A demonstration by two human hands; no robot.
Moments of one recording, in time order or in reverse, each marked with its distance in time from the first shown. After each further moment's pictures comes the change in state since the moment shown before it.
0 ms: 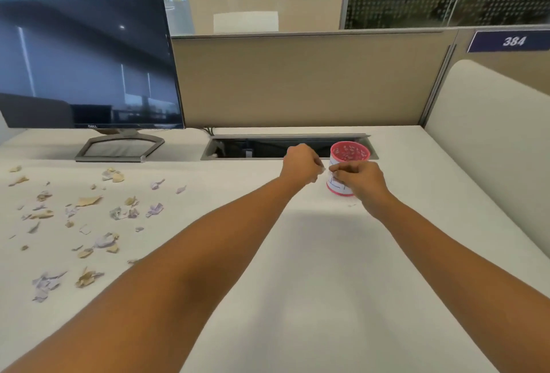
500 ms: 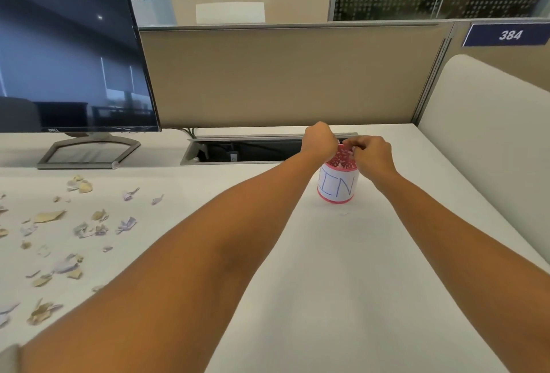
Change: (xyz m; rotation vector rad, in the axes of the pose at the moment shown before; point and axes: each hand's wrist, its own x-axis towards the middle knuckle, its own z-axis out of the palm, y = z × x) left_hand 0.069 0.045 0.026 -0.063 0.012 0.007; right_hand 0.066 -0.015 -0.020 -0.264 0.141 -0.101
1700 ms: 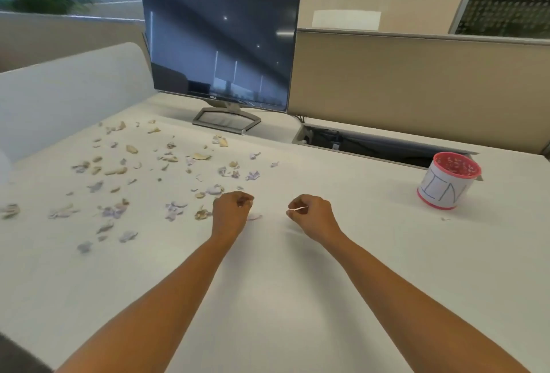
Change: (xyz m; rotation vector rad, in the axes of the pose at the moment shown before) left_hand -0.251 -0.252 -0.155 -0.044 0.535 -0.401; right_hand -0.219 -0.078 0.167 0.110 -0.675 -0.256
